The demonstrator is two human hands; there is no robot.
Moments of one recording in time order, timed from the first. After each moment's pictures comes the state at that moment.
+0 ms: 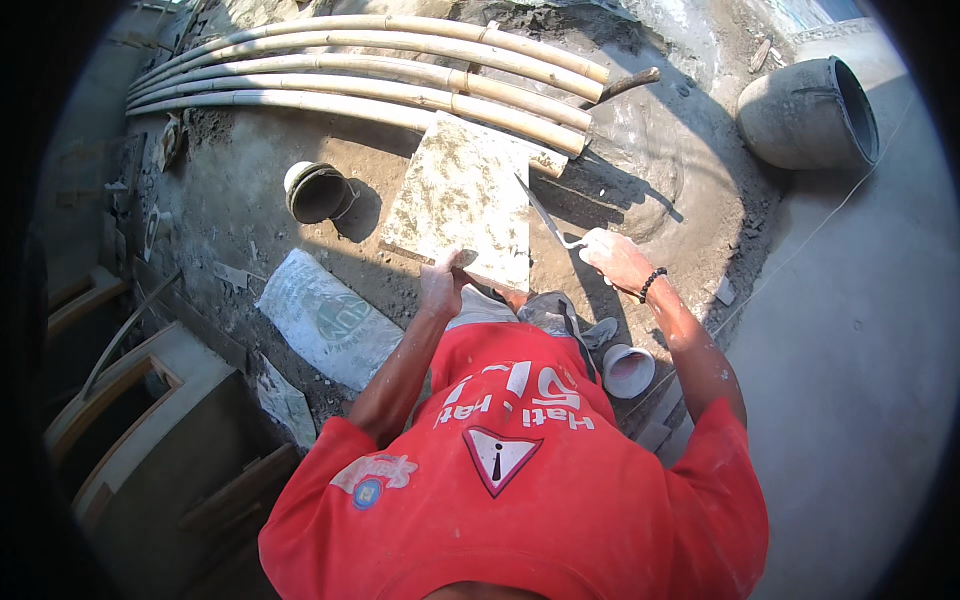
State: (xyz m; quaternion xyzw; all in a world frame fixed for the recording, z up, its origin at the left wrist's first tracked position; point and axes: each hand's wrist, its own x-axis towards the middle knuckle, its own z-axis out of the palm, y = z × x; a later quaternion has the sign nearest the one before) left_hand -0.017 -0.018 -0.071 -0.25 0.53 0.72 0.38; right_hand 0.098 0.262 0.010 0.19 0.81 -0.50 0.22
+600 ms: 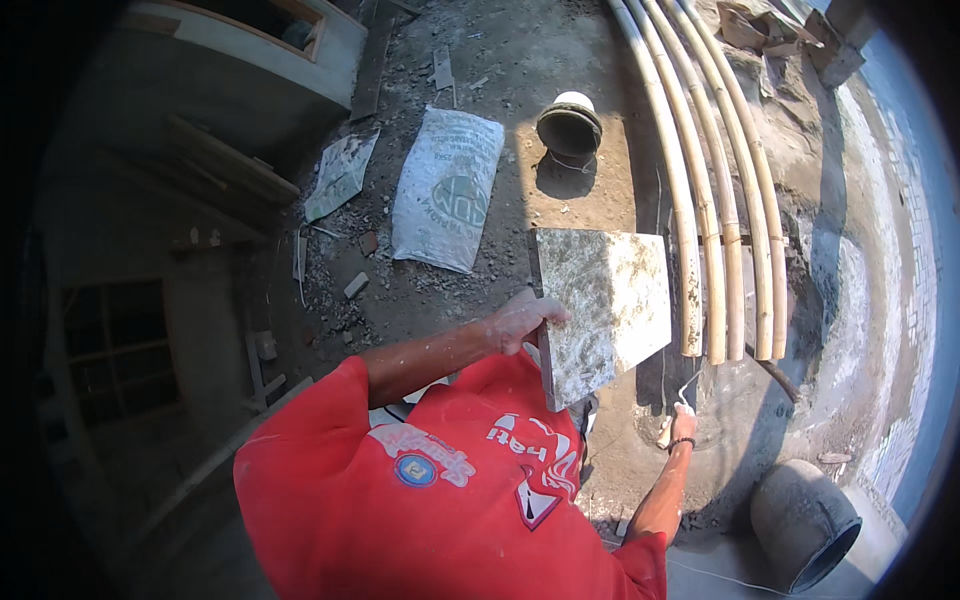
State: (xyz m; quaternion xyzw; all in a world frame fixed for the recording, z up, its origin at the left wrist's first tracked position) left_hand 0.002 -0.139 0.088 -0.38 0.52 0.72 0.27; right_hand 0.094 0.295 -0.214 0.41 0.64 -0.56 0.32
